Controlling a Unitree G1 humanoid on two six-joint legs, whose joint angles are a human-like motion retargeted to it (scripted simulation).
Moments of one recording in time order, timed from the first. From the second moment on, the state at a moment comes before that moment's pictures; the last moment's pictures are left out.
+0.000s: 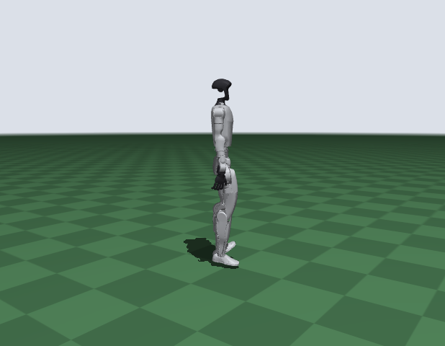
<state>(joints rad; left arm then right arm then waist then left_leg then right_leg) 0.10 0.09 0.25 1.51 0.18 0.10 -0.26 0.03 -0.07 0.06 1.43 -0.54 0.14 0.29 -0.35 -0.03 -0.09 -0.03 -0.15 0.24 0.04 -0.60 0.14 0.00 -0.06 -0.51 0.02 0.00 0.06</state>
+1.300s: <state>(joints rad) 0.07 0.07 0.24 1.45 0.21 0.10 -0.16 0.07 -0.09 0.00 1.49 -0.44 0.12 0.28 0.00 -0.04 -0.06 -0.14 -0.12 0.21 0.11 -0.52 0.11 0.06 -0.11 -0.51 0.13 -0.15 0.08</state>
